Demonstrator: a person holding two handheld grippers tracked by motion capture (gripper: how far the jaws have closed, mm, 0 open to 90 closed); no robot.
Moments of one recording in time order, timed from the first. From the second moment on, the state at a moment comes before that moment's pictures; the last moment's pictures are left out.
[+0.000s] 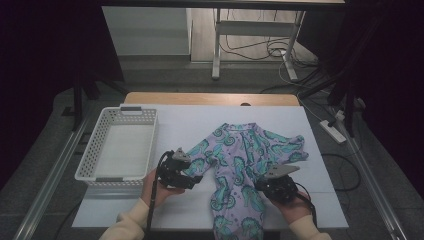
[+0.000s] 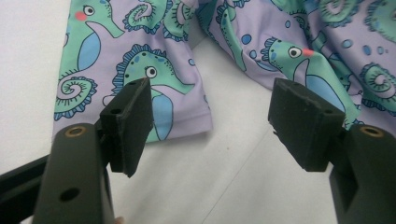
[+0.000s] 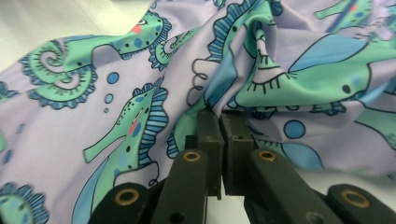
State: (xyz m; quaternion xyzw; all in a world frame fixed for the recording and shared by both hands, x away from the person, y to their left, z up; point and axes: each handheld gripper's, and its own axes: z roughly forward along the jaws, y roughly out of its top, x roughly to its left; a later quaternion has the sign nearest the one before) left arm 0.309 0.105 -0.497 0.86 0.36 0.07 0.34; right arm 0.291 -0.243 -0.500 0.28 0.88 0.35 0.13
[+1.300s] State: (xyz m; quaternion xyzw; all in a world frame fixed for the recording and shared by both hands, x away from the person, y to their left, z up) left arm 0.310 0.103 -0.498 0.87 0.36 0.07 0.34; right arm 0.229 -0.299 -0.494 0.29 0.89 0.35 0.10
